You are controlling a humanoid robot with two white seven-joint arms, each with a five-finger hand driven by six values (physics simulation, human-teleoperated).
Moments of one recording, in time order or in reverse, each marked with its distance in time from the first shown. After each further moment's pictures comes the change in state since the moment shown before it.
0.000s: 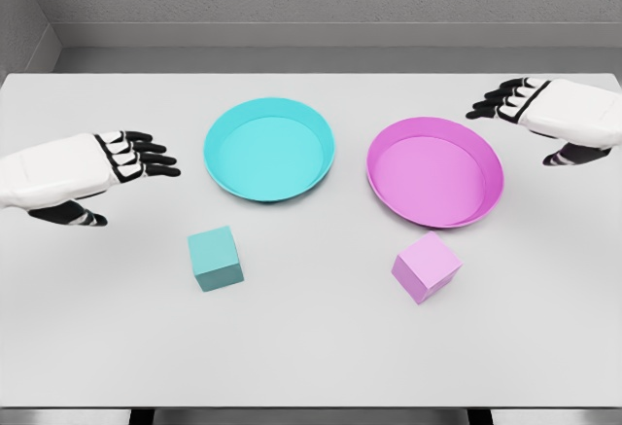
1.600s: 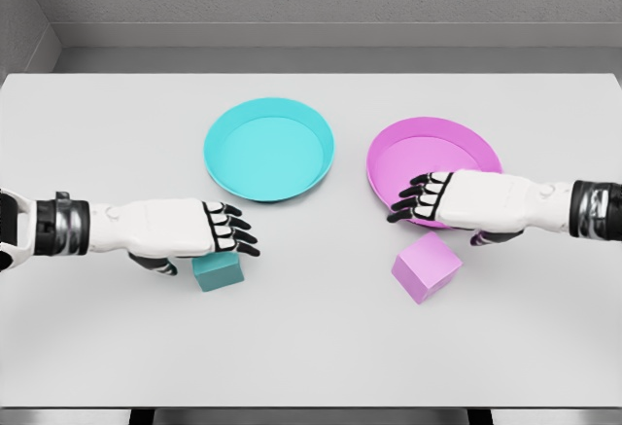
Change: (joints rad) left arm -0.095 -0.300 -0.134 0.001 -0.151 -0.001 -0.347; right arm 0.051 0.023 0.239 -0.176 0.004 0.000 0.012
